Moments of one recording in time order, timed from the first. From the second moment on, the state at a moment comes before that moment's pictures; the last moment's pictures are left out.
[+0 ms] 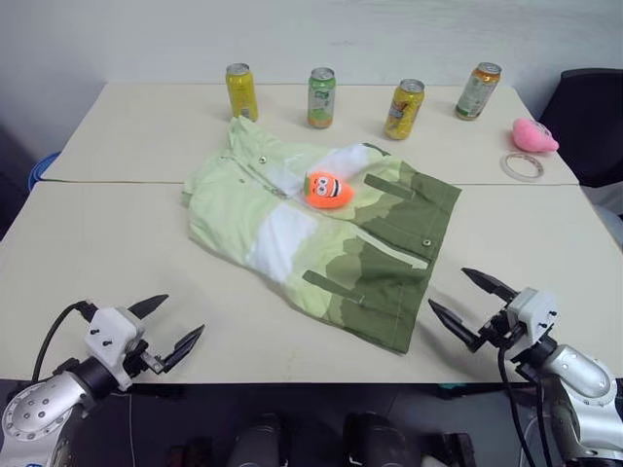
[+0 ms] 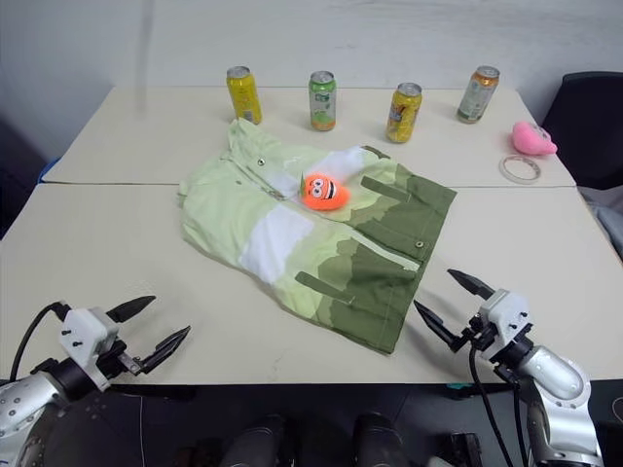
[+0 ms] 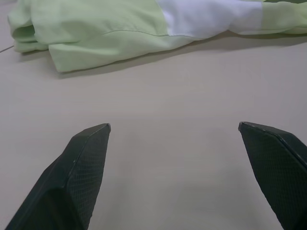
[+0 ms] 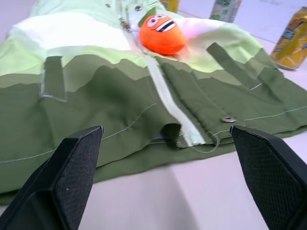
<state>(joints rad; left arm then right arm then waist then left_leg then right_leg) 0.37 0.57 0.41 -0.32 -0.35 0.05 -0.70 0.15 -0.55 -0.24 -0.03 0.40 -0.27 0.87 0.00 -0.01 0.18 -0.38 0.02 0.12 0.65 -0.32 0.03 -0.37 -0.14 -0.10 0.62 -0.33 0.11</state>
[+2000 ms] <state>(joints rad) -0.73 0.51 0.18 0.52 -0.32 0.63 -0.38 -0.02 -0.44 -0.09 -0.26 0.41 -0.20 0.77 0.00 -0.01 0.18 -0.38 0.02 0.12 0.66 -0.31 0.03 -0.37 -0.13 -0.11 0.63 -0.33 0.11</state>
